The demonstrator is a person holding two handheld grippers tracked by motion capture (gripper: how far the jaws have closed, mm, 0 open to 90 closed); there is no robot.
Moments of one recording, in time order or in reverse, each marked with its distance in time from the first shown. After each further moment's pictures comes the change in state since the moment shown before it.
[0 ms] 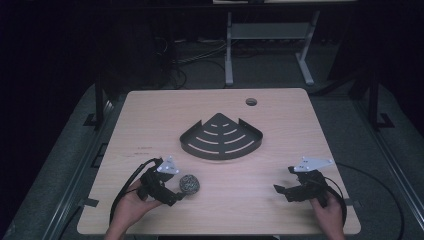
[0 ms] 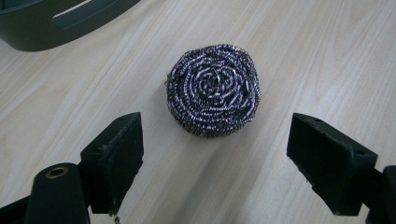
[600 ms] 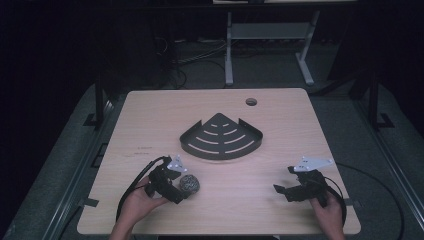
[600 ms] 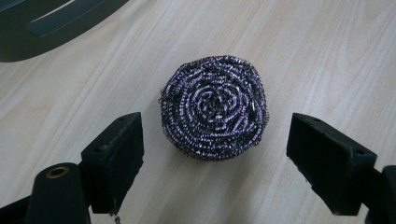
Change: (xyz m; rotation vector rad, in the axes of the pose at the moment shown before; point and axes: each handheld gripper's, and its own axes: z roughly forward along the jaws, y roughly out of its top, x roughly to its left) left arm 0.001 0.012 0.018 0.037 -0.007 0.014; right arm -0.001 0.000 0.001 -0.003 0.007 -0.003
